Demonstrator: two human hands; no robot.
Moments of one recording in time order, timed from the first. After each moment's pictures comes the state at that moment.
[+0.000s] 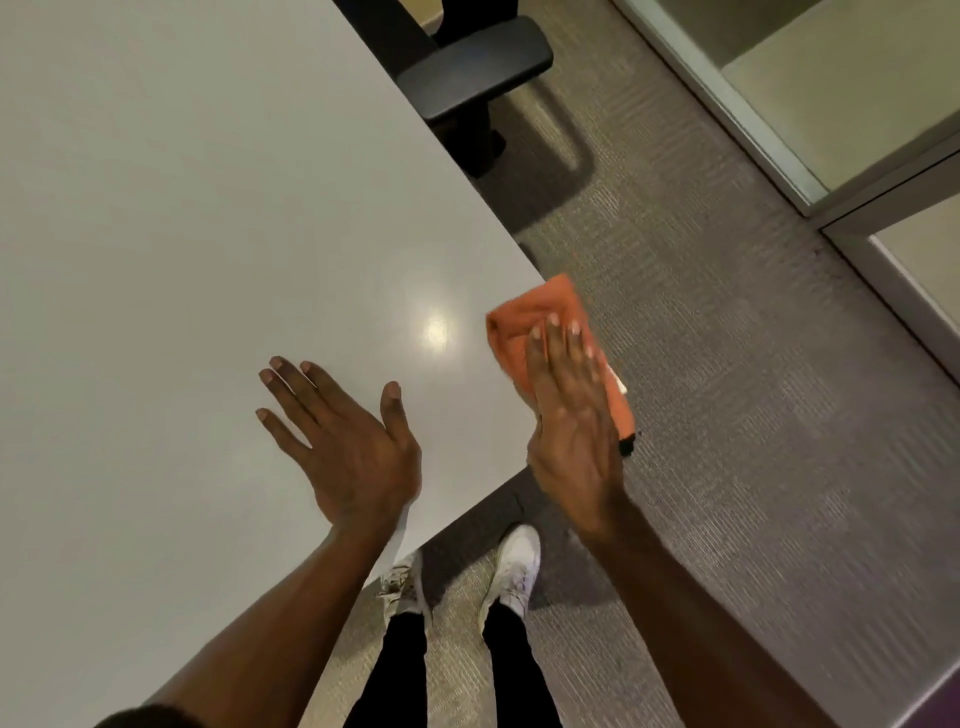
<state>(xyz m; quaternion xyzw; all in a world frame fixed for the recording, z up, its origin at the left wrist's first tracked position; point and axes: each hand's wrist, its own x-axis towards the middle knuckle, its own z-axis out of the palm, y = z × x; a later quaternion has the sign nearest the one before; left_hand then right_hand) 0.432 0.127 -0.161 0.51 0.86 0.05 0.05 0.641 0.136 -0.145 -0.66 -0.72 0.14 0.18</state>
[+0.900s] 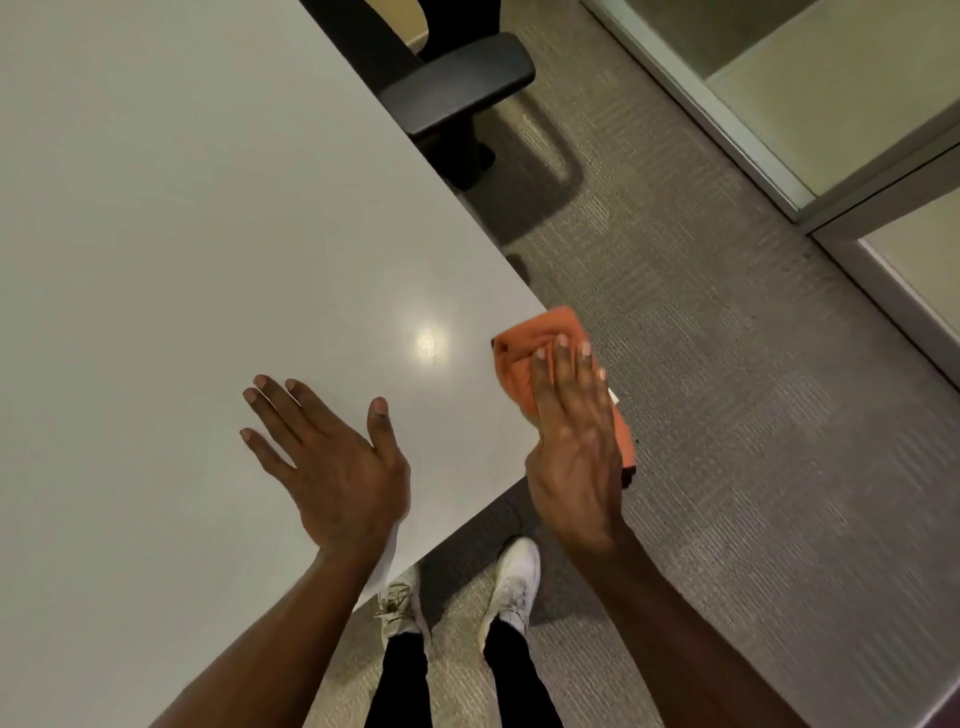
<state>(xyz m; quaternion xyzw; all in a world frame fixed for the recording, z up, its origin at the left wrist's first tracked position) 0.433 0.126 -0.163 0.51 0.86 0.06 0.04 0.640 0.128 -0.141 -0.71 -0.66 0.15 0.18</state>
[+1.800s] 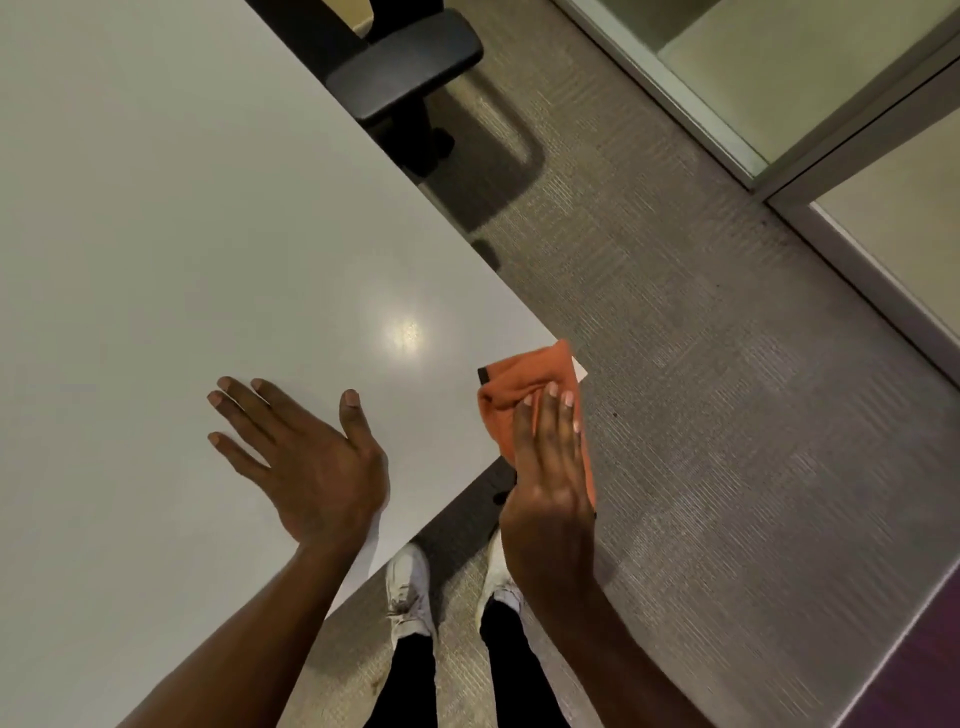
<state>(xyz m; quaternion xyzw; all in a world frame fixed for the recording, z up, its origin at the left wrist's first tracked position) 0.434 0.126 -0.163 0.51 0.86 0.07 0.05 0.615 0.053 -0.143 -0.76 -0.61 0.09 0.21</state>
